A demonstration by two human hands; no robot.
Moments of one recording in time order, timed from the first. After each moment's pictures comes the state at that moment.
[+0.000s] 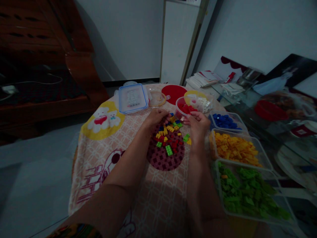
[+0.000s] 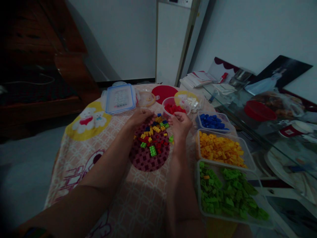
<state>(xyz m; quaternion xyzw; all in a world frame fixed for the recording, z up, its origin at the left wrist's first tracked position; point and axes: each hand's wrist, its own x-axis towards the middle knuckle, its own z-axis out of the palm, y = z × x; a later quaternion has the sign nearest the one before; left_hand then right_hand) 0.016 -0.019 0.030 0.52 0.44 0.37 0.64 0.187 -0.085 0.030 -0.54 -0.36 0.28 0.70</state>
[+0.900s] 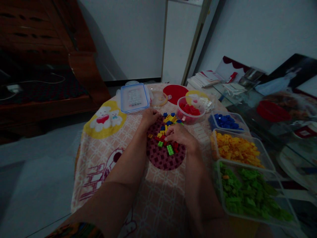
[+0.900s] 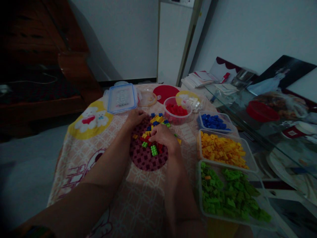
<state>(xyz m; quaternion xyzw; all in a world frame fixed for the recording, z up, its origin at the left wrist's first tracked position) -0.021 0.016 -0.020 0.67 0.58 0.32 0.33 0.153 -0.102 0.044 -0.59 -0.69 0.38 0.17</state>
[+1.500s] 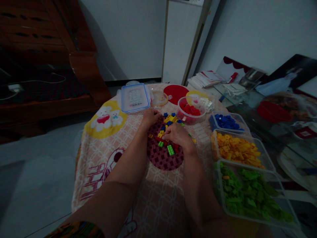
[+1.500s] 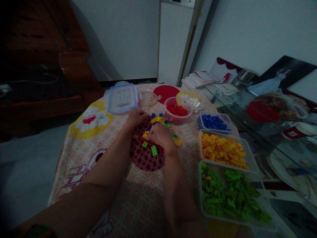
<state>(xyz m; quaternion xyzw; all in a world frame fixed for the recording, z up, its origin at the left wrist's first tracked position) -0.017 0.007 -0.007 0.68 0.59 0.31 0.31 0.139 -0.102 0.048 -0.61 -0.75 0.23 0.08</state>
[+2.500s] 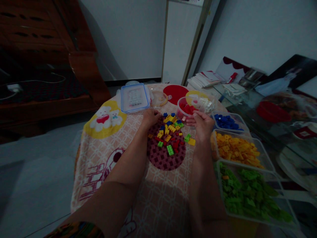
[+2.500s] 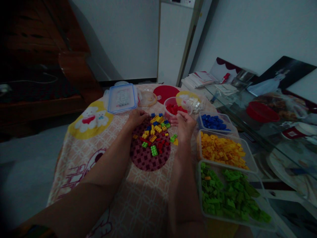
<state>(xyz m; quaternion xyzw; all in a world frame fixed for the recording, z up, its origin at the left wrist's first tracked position) -0.013 0.007 -0.006 0.69 0.60 0.30 0.29 0.196 -0.090 0.037 -0.55 -0.37 0.31 0.68</state>
